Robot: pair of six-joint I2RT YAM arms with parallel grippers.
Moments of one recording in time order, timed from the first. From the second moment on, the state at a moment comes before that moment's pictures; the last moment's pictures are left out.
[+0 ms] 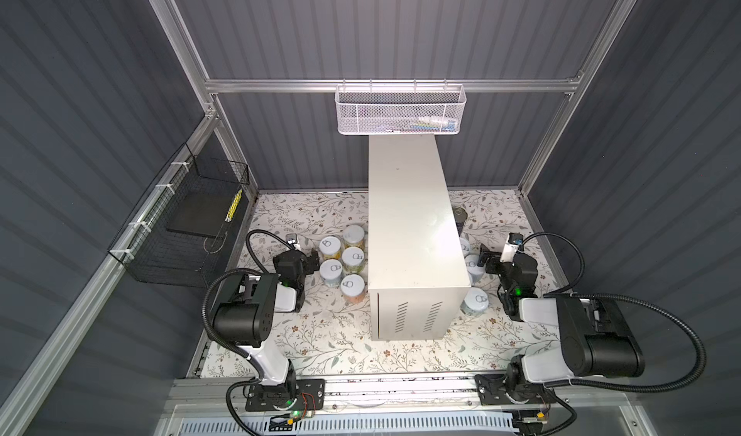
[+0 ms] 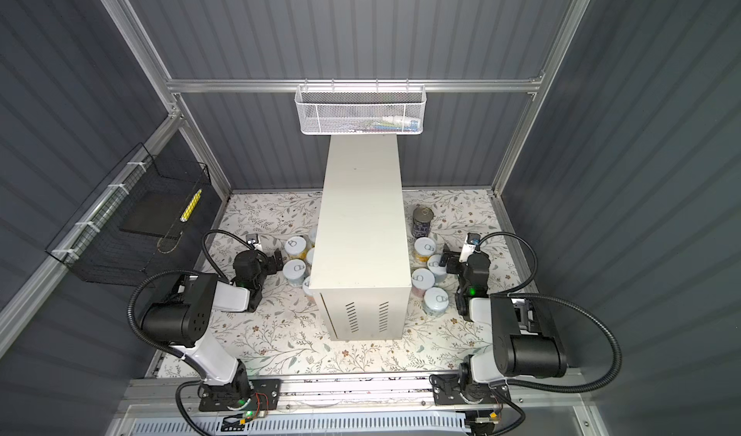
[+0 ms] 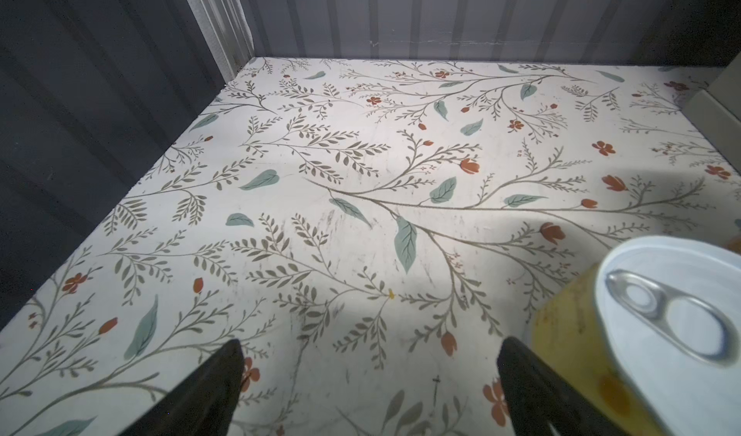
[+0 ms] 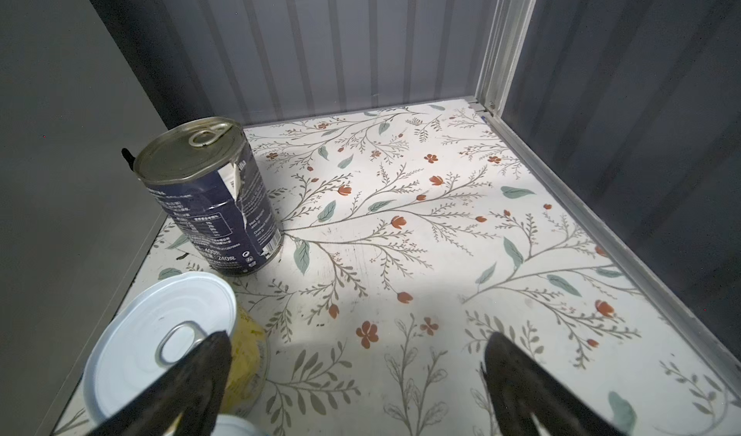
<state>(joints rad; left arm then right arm) -0.07 1.71 0.47 0.83 -0.20 -0.02 -0.06 1.46 0.32 0.87 0.01 0.06</state>
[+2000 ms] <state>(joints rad) -0.23 1.34 0.83 -0.13 -0.37 -0.32 -0.01 1.06 0.79 -0.18 0.25 0.37</state>
